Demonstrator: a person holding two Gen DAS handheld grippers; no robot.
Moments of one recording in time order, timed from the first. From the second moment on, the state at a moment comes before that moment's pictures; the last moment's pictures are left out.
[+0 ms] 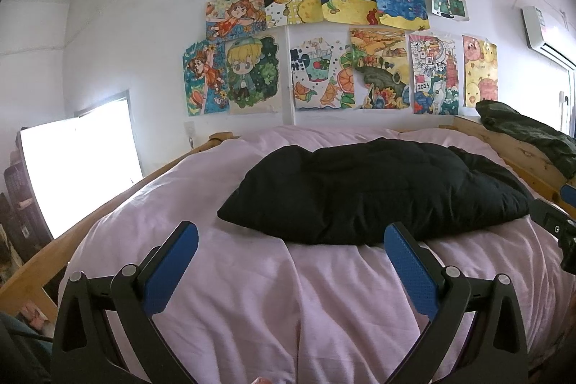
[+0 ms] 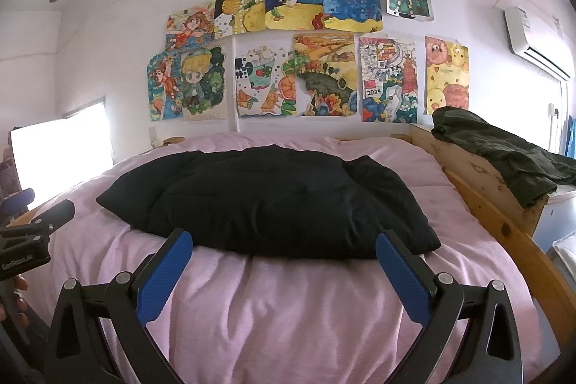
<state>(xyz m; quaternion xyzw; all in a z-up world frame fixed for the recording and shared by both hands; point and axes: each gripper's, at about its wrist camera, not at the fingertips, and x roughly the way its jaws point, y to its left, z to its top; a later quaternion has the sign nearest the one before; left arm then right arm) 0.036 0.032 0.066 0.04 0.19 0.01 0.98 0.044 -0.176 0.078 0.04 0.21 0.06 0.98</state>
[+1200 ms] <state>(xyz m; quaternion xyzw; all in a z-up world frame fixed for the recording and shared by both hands) 0.037 0.040 0.065 0.05 0.19 0.01 0.98 0.044 -0.178 0.077 0.05 0.20 0.05 0.98</state>
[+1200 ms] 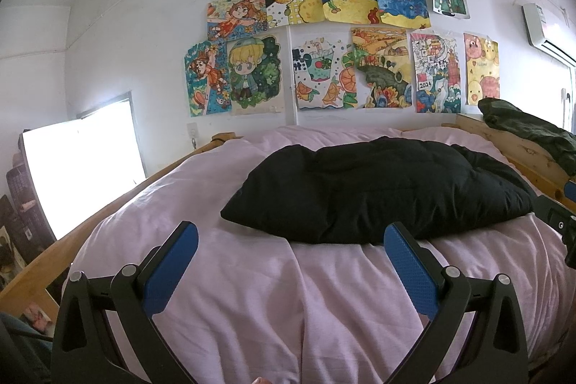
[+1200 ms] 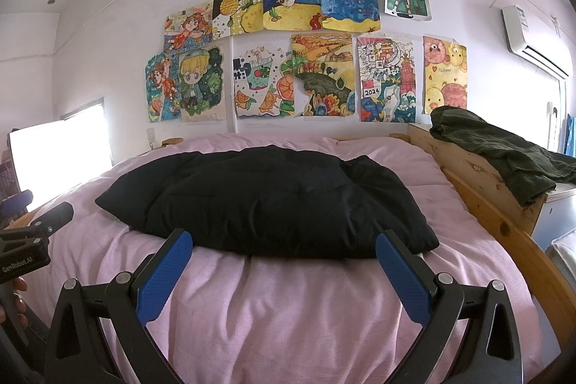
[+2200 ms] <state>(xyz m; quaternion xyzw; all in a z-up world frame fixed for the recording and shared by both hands) 0.040 0.059 0.063 0.06 0.21 0.02 0.98 0.044 -0.179 0.076 0.04 0.21 0.05 0.98</state>
